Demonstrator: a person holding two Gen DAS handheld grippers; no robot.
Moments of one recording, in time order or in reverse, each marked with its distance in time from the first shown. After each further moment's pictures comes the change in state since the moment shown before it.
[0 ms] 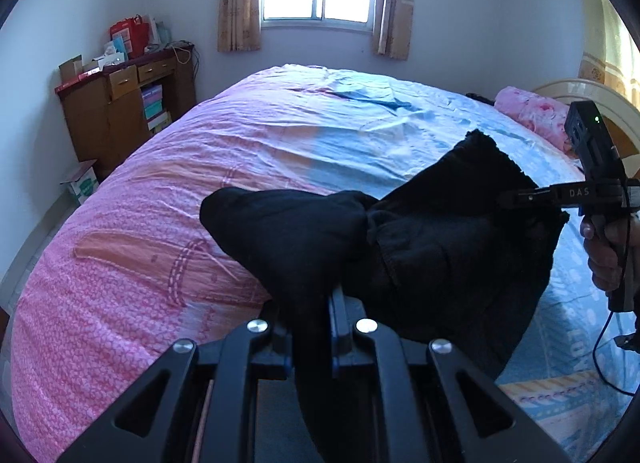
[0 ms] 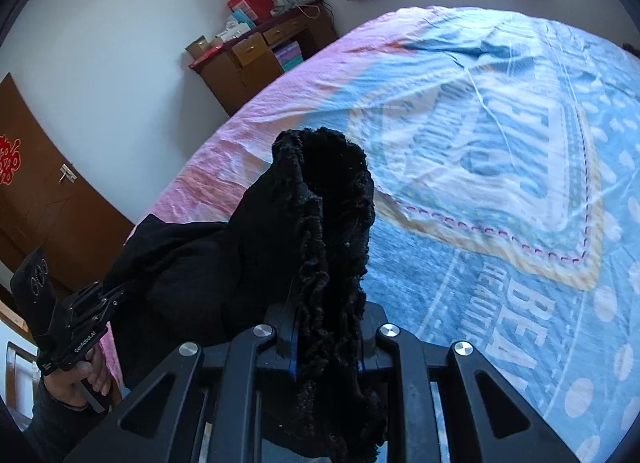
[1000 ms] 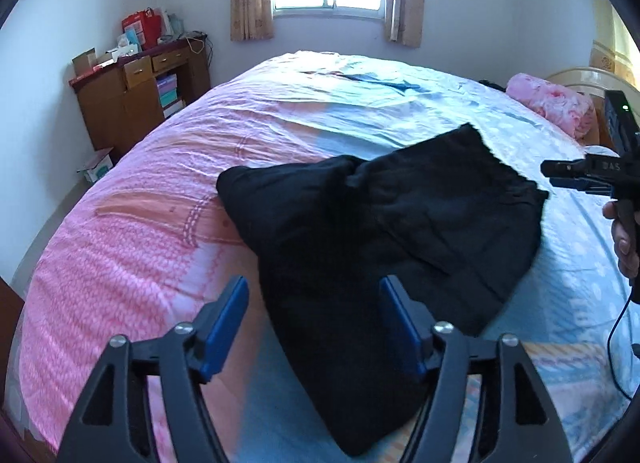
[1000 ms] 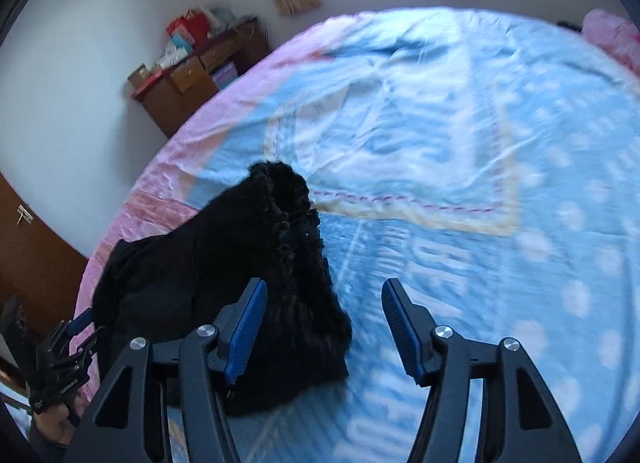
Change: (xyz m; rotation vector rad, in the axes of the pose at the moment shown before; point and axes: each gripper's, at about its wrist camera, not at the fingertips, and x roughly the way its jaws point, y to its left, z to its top) left arm -0.030 -0.014 -0.032 -0.013 0.045 0.064; right arm -0.060 -0.017 -0.038 0.104 -0.105 -0.188
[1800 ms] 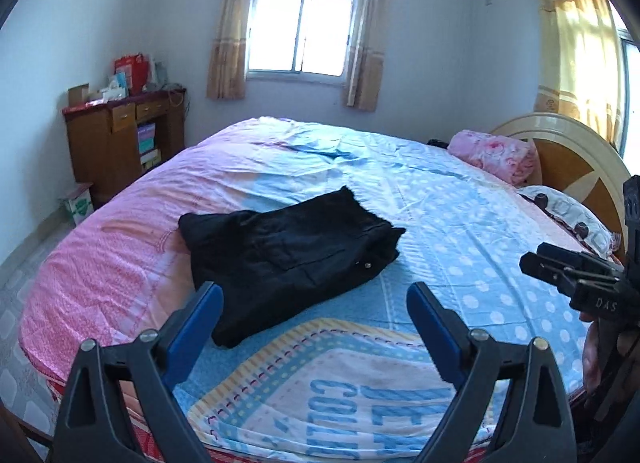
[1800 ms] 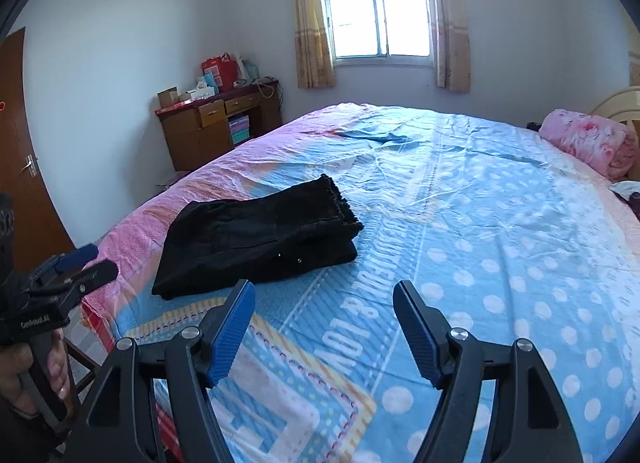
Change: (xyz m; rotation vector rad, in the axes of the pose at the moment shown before) left arm -0.156 -0.074 -0.045 -0.020 -0.237 -0.152; right arm -0.199 0.083 -0.159 -0.183 -0.289 -0.158
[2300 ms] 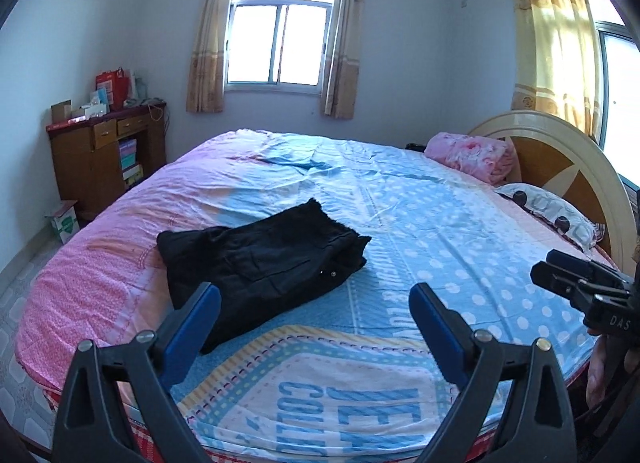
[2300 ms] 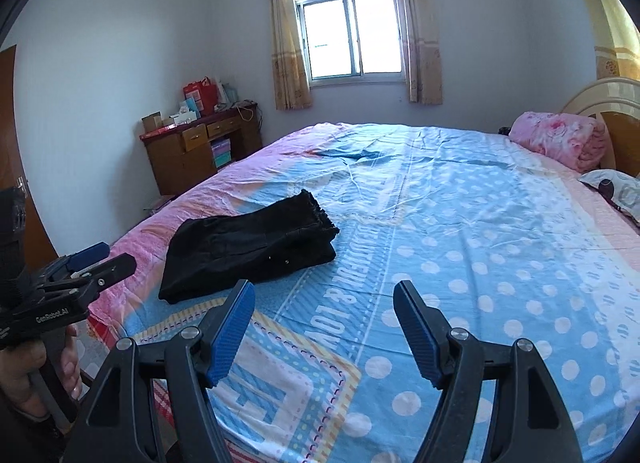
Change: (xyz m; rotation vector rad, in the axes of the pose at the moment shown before) left arm -0.025 -0.031 0.005 0.042 -0.039 -0.051; right arm -0.063 0.000 -0.016 0.045 -0.074 -0.064
